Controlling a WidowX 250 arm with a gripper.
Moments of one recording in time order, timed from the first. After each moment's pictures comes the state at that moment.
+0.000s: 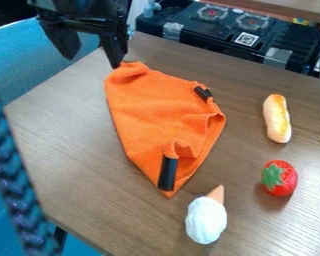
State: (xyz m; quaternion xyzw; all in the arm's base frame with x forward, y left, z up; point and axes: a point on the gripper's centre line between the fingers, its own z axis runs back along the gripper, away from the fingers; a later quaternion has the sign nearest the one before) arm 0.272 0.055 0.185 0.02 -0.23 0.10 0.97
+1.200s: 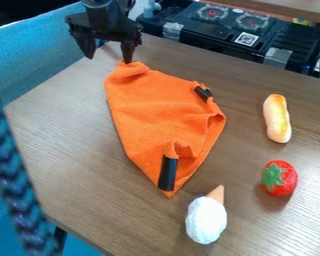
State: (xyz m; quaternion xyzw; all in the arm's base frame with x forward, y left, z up) arm 0.369 0.123 0.125 0.09 -0.25 0.19 0.95
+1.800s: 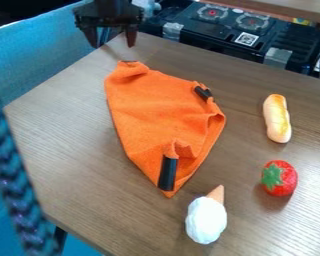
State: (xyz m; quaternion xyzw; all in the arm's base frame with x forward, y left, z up) arm 0.409 0.152 0.123 0.09 -0.26 0.31 0.91
